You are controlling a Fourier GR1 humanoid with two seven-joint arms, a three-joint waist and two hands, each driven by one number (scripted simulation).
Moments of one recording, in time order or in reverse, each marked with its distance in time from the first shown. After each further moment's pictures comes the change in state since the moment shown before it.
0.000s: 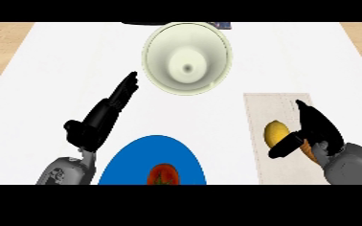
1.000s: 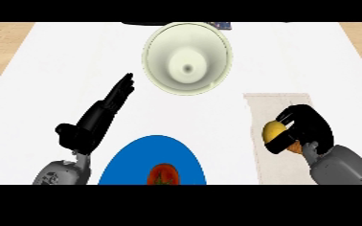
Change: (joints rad) left arm 0.031 -0.007 0.040 -0.030 -0.016 -0.048 0.009; right arm 0.071 0.130 -0.101 0.071 0.246 -0.019 -0.073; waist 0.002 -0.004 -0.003
